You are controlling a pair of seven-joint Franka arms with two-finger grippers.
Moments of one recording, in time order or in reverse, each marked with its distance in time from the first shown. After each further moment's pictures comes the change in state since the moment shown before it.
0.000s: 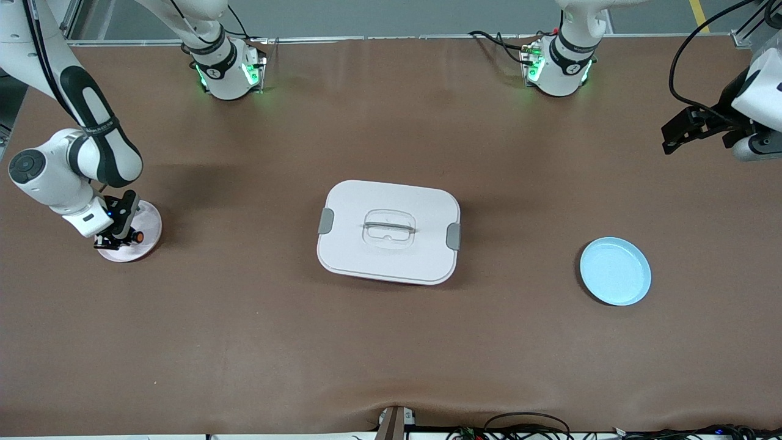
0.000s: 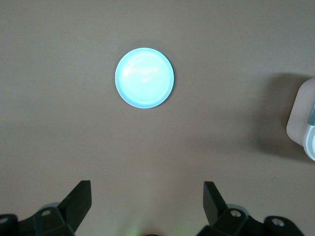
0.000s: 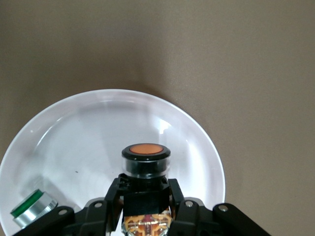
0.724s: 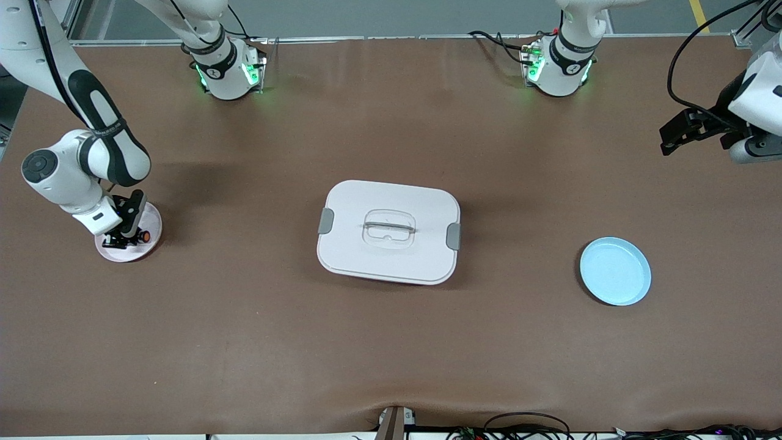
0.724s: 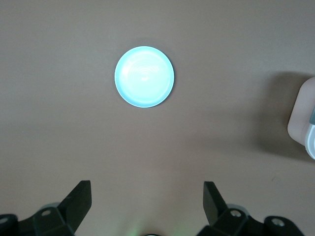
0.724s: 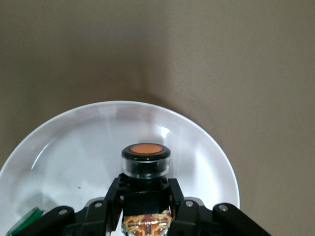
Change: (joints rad) left arm 0.000 0.000 0.000 -0.010 0.000 0.005 0.000; right arm 0.010 0.020 0.001 -0.026 -0.005 0.054 0.000
